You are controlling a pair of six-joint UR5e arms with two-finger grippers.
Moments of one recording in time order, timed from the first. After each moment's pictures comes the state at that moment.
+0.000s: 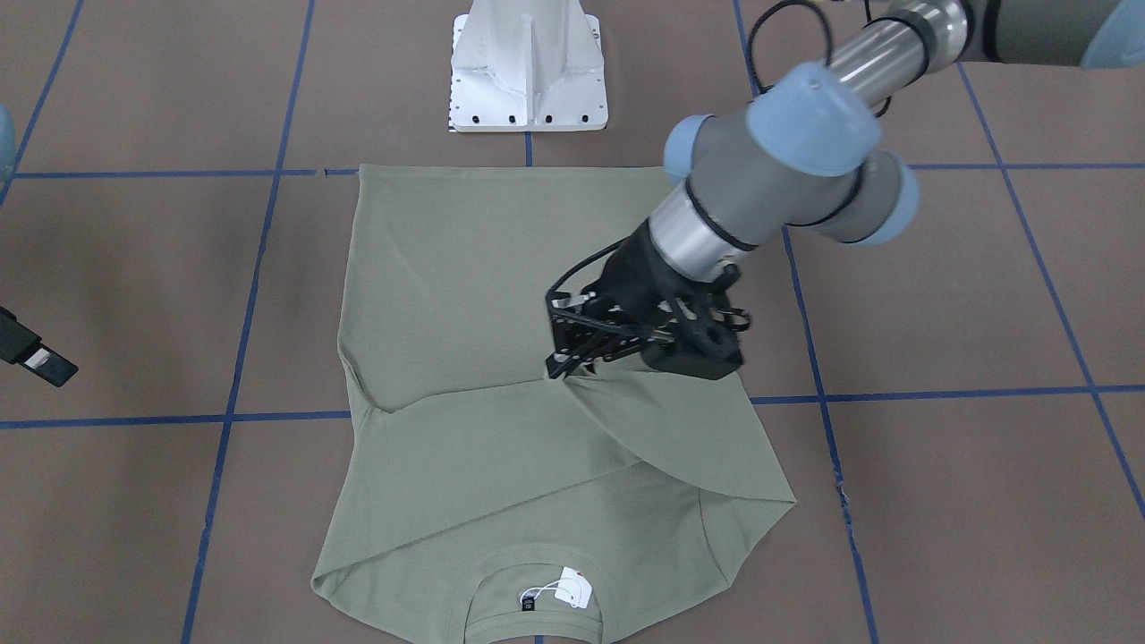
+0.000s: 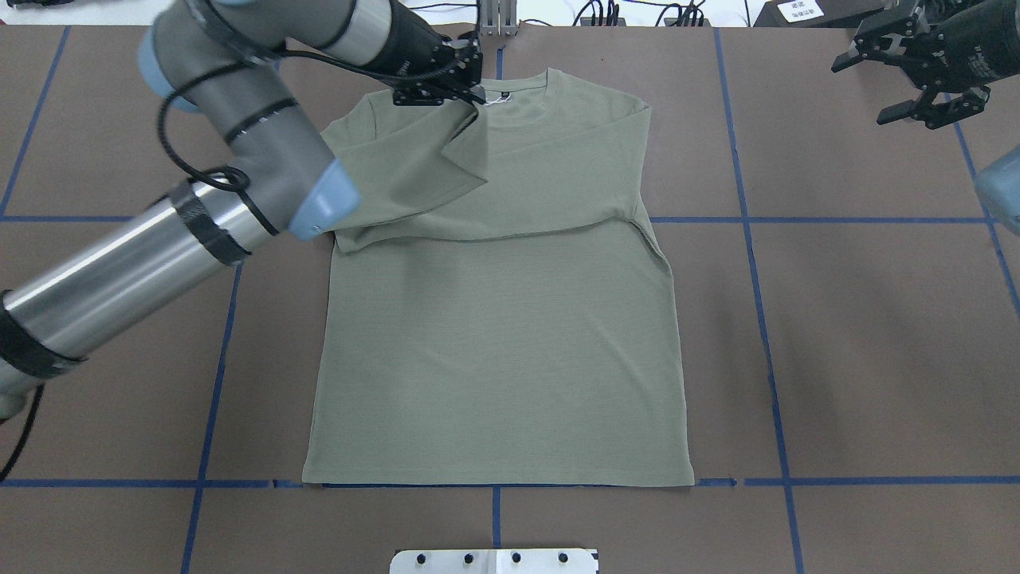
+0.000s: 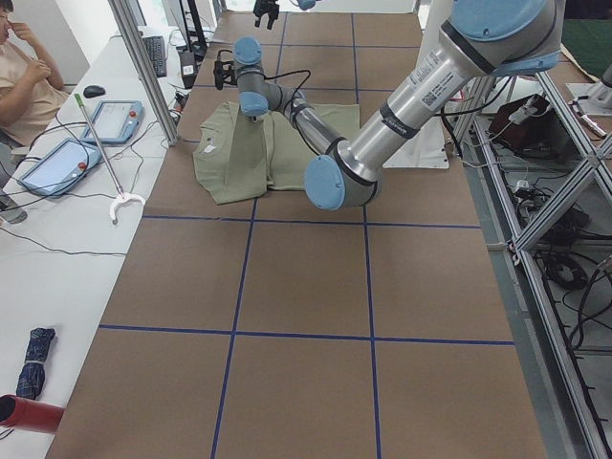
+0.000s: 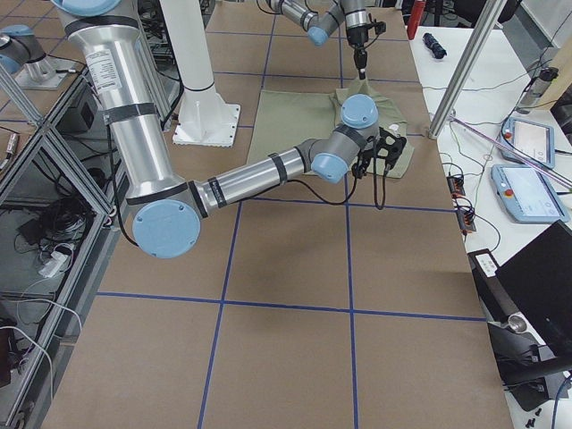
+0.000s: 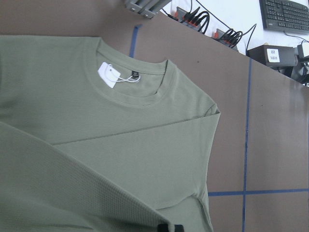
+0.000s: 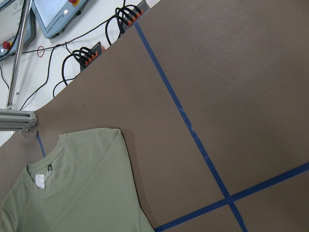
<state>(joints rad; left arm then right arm) -0.80 -2.49 -1.26 -2.36 -2.06 -1.47 1.24 -1.30 1.68 -0.96 2.37 1.47</state>
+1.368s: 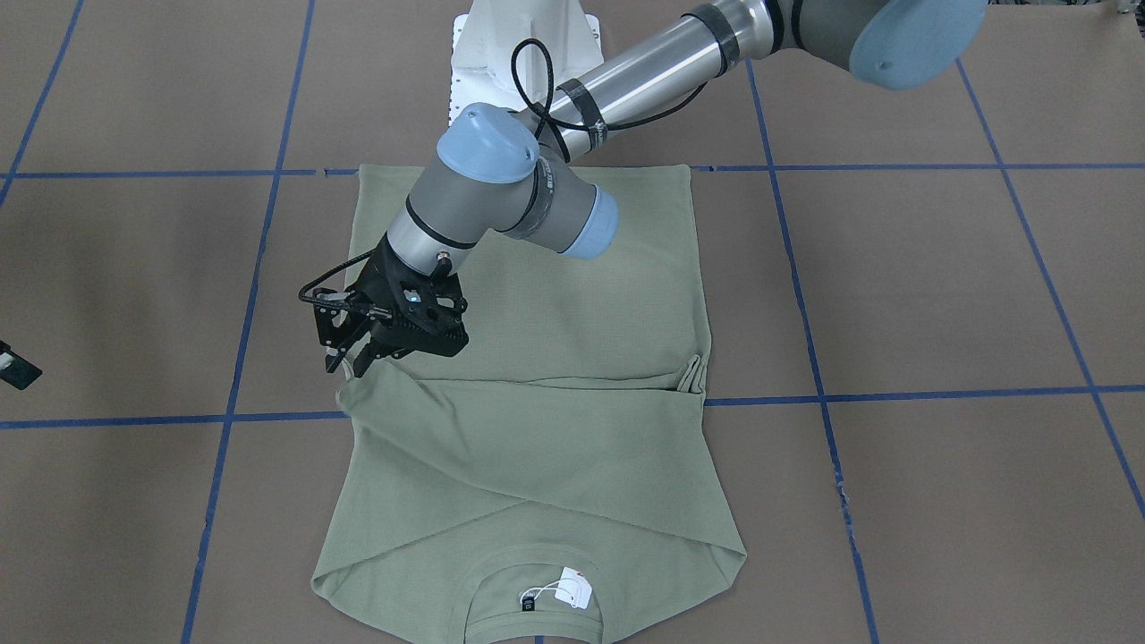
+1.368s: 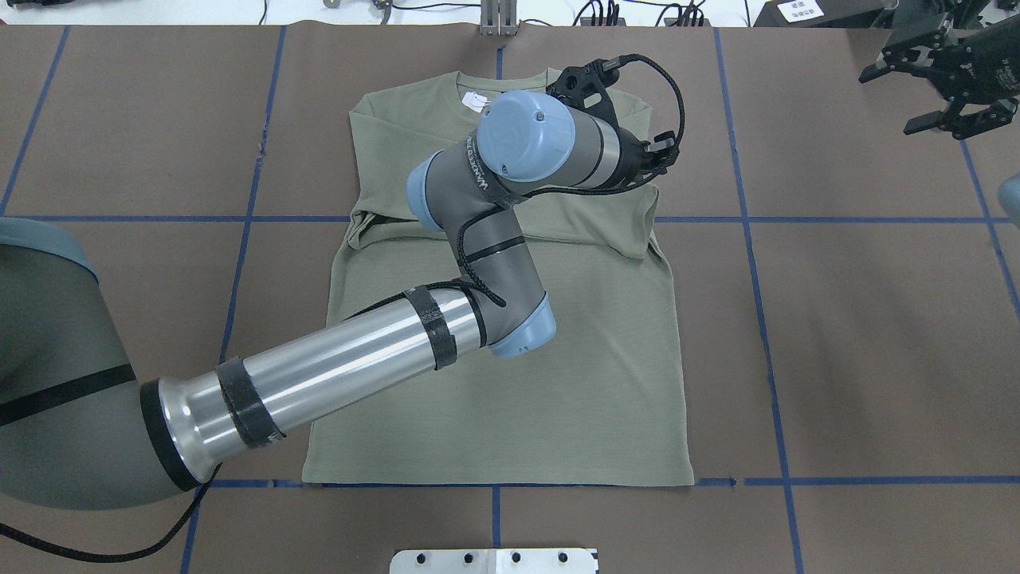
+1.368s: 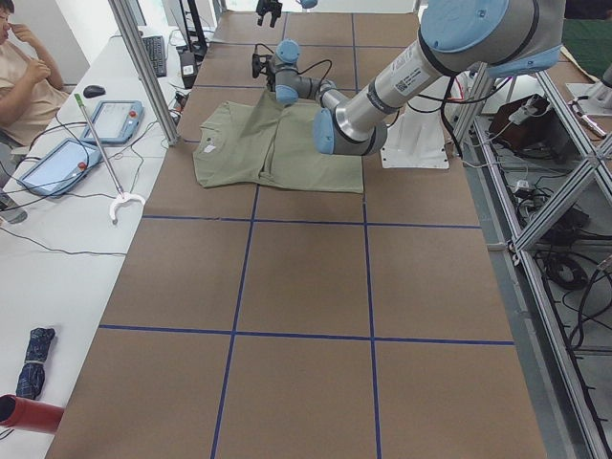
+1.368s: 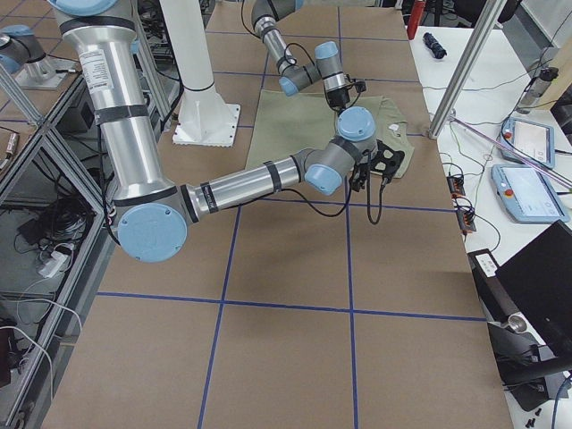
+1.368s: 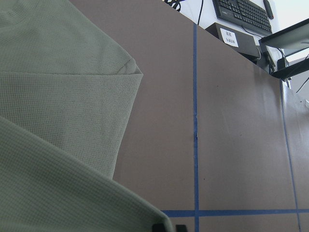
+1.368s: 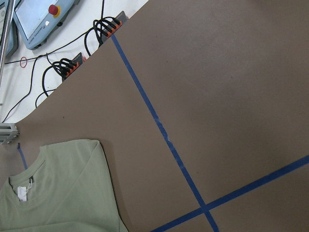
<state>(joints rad) -0.55 -2.78 -0.87 -2.56 -1.74 -1.53 1.26 -1.34 1.67 -0.96 2.37 1.45</state>
